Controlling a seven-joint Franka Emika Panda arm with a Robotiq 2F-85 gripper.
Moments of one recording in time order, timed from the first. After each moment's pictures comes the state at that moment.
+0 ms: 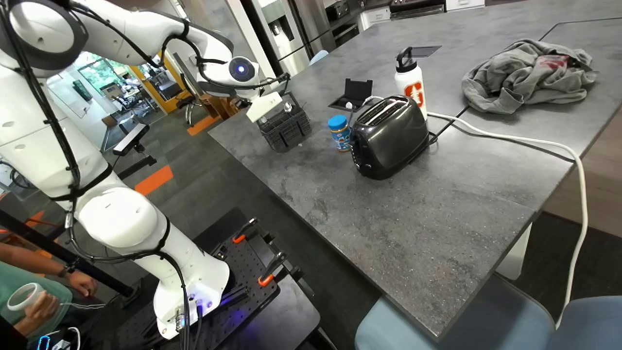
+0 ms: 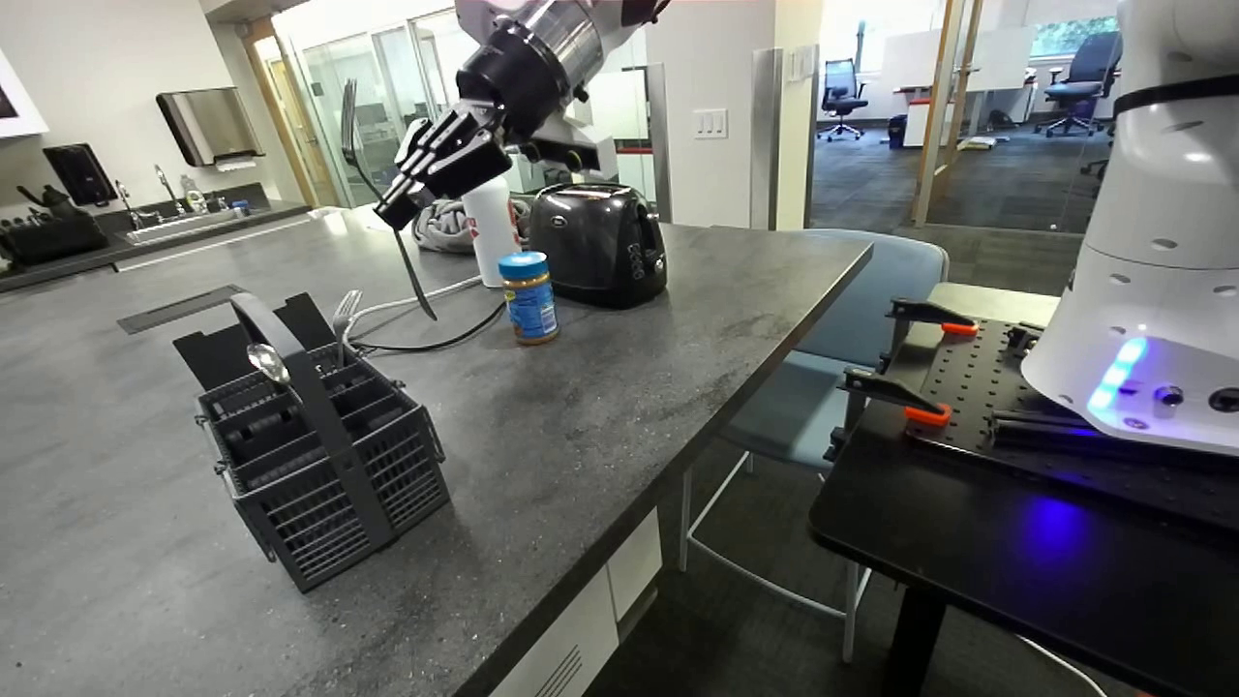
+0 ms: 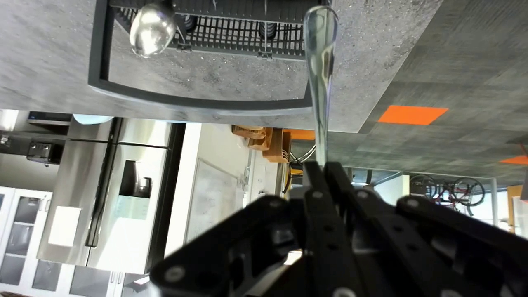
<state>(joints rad) 0.32 0.10 0.19 -2.26 1.61 2.47 -2.31</state>
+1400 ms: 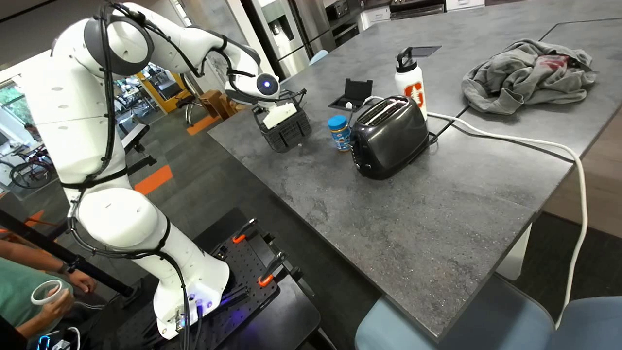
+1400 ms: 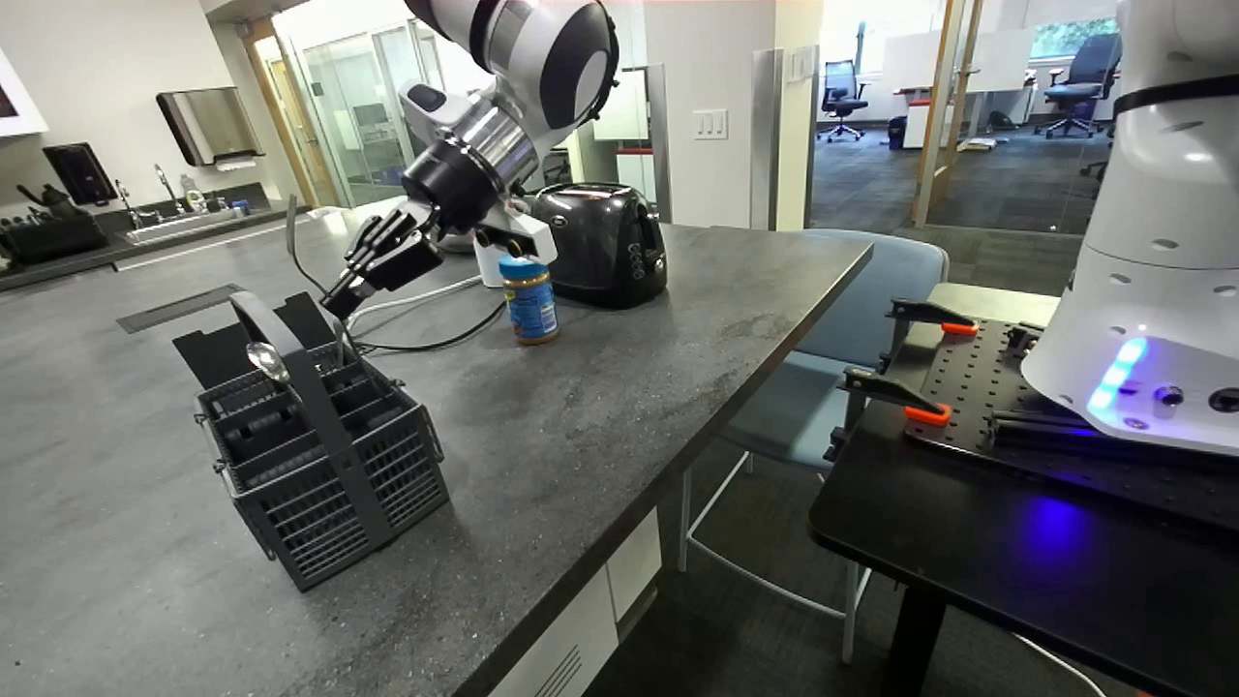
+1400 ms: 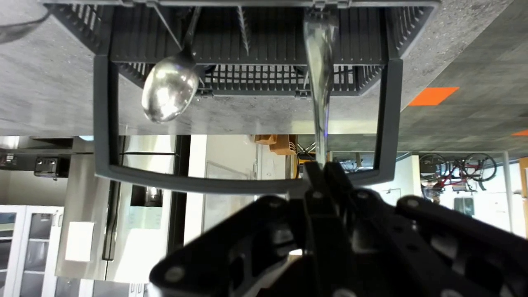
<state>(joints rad) 0.33 0.43 0.19 -2.00 1.67 2.47 -2.35</state>
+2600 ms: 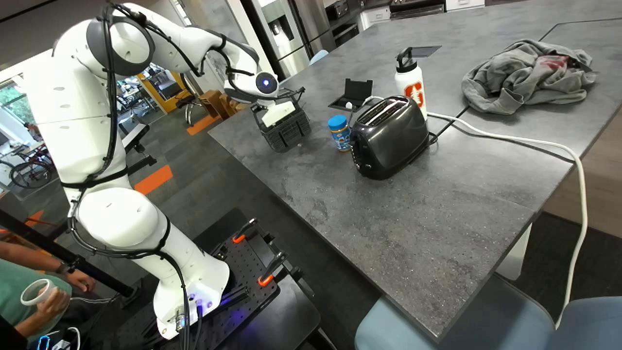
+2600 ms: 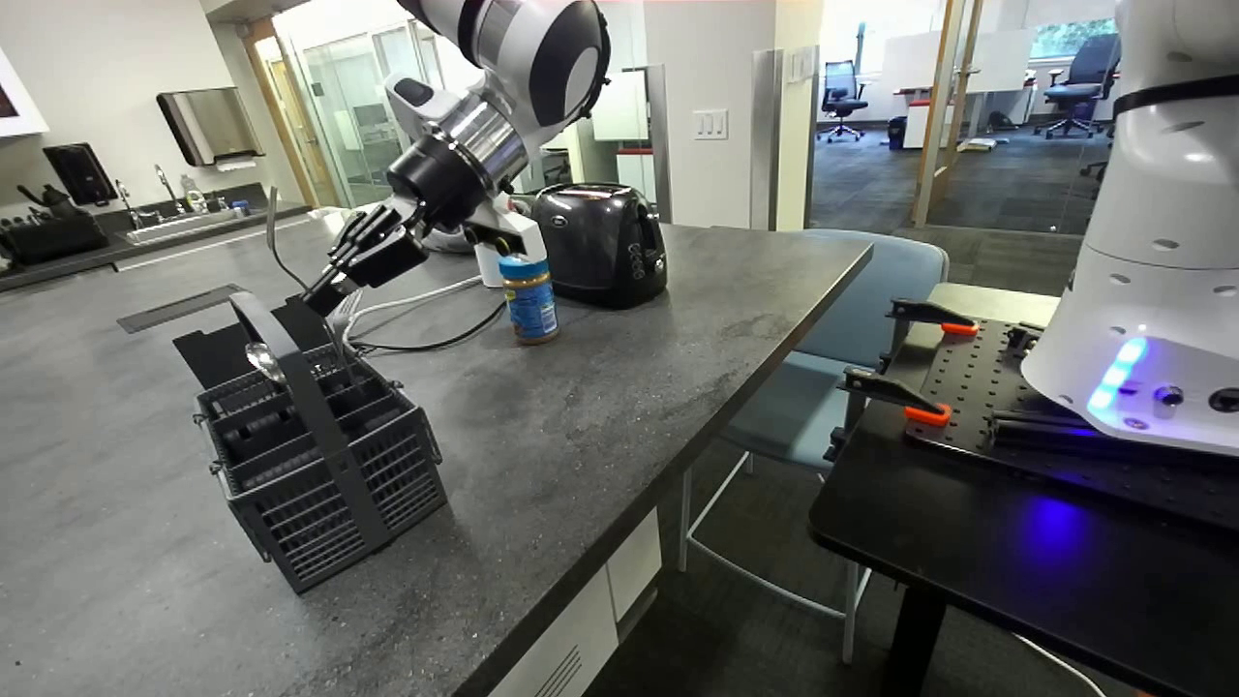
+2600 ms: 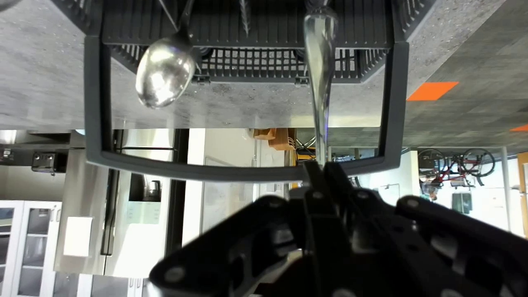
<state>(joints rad) 0.34 0.43 0.20 -1.97 1.67 2.47 -2.34</state>
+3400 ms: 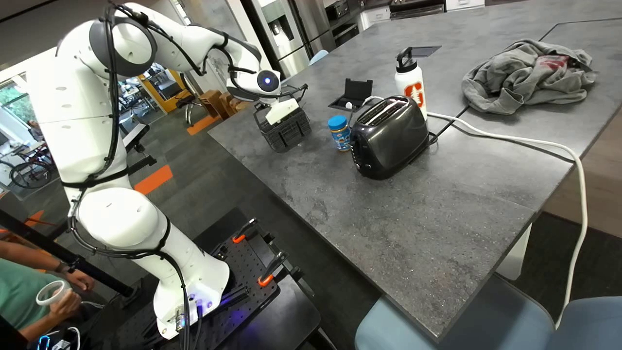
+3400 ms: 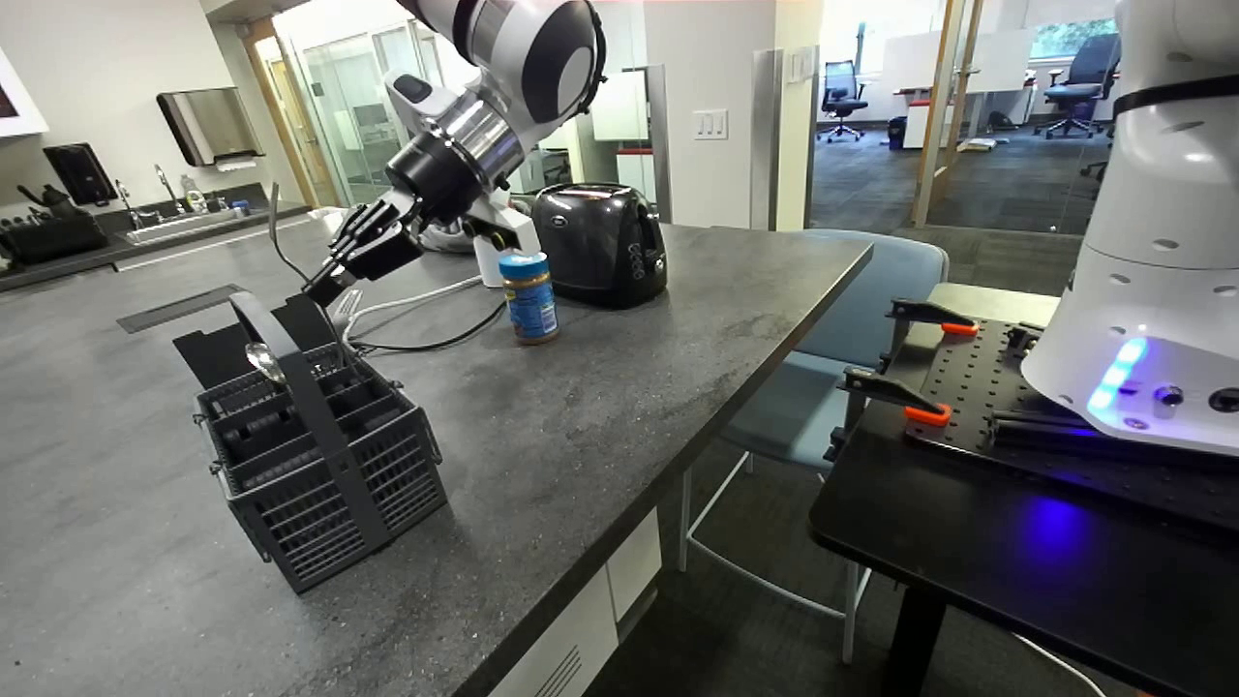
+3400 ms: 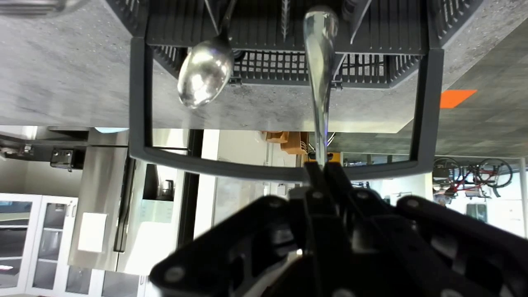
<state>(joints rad) 0.34 0.45 0.19 -1.94 1.68 2.50 -2.36</state>
